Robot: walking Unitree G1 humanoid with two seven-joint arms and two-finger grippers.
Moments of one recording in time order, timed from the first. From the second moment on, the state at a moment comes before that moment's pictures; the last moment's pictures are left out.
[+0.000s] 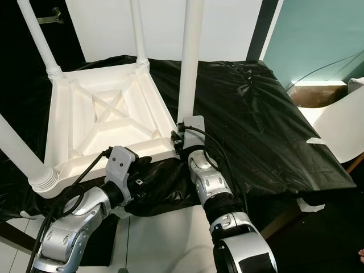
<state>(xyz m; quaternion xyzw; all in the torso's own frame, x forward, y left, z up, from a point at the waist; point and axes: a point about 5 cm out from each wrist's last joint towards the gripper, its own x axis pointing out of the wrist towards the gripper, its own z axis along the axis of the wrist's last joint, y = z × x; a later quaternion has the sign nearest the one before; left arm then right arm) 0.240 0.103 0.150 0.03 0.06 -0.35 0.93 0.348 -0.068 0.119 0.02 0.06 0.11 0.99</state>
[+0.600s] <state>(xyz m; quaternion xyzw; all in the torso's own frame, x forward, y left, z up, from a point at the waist) 0.245 0.102 0.156 0.04 0.05 -0.36 0.93 0.361 -0.103 0.143 -0.03 -0.01 0.30 0.95</state>
